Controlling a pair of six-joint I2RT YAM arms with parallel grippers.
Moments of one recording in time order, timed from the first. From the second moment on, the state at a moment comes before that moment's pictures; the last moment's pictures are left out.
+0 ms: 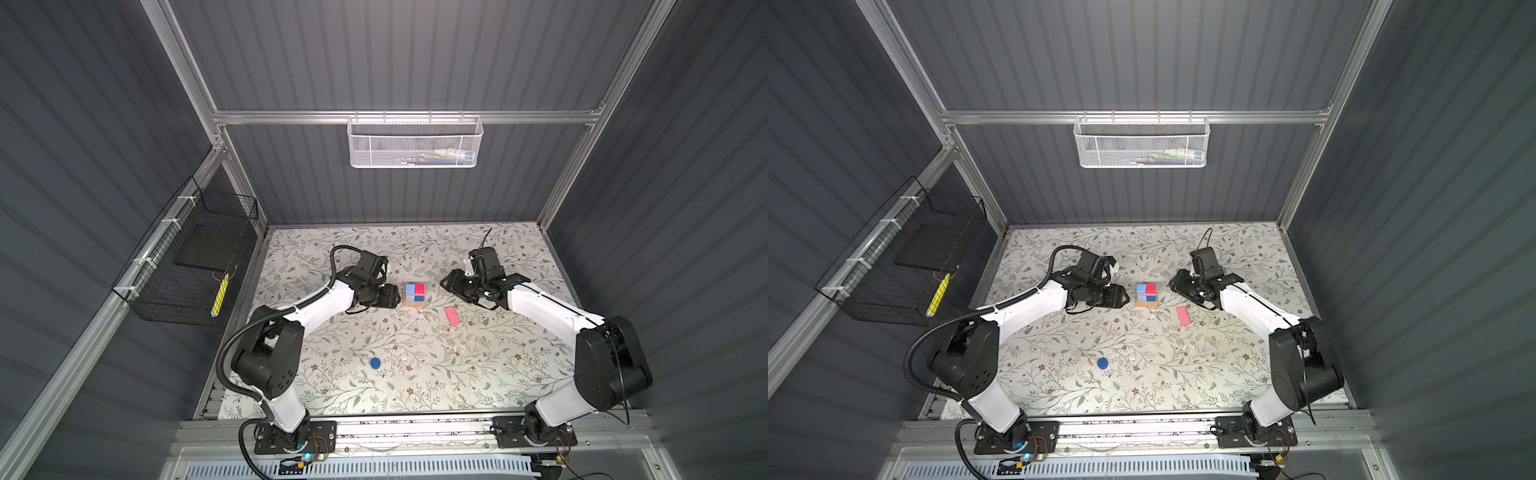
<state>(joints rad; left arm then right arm) -0.56 1.74 1.18 -0.45 0.25 -0.34 0.38 1.55 1.02 -0.31 -0.23 0.77</state>
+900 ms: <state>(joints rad) -0.56 1.84 1.20 -0.33 0.33 -0.43 0.35 1.54 0.98 -0.27 -0.26 0.77</state>
